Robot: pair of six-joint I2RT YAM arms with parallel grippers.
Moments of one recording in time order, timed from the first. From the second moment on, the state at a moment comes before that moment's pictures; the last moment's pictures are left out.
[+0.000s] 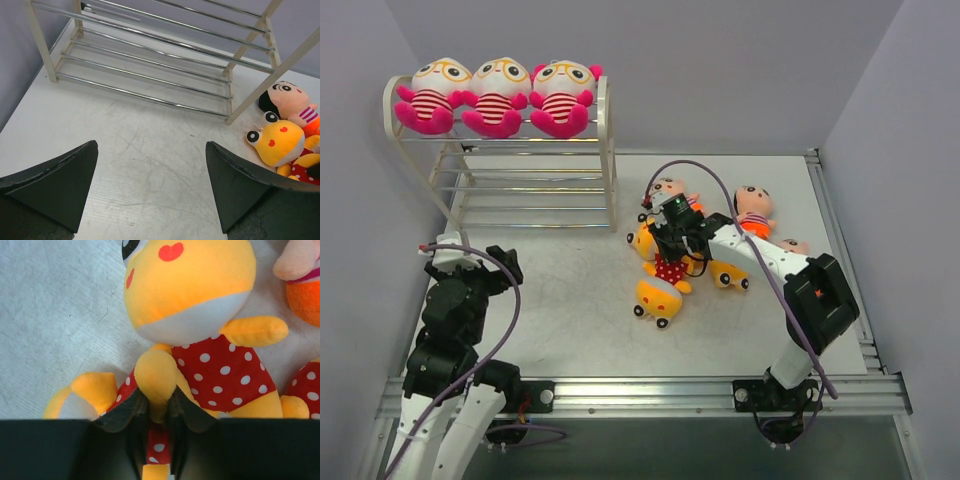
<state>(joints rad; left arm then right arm) -0.26 0.36 0.73 -0.52 -0.36 -0.31 0.65 1.68 1.17 -0.43 0.00 0.04</state>
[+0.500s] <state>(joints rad) -0.26 0.50 0.73 -0.52 -0.26 -0.31 0.66 1.38 1.05 -0.34 -0.01 0.26</state>
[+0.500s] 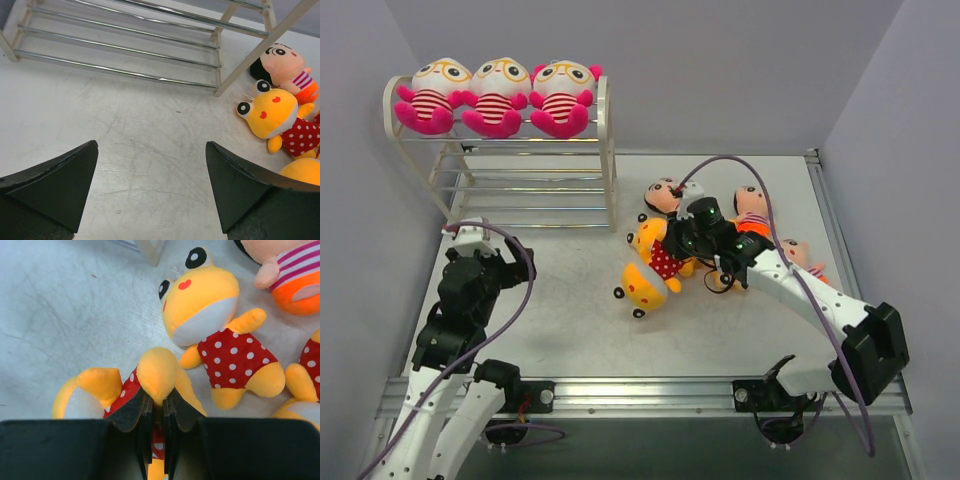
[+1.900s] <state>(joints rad) -1.04 1.05 0.75 0.08 -0.47 -0.62 0.71 0.81 0.55 0.06 0.42 1.07</state>
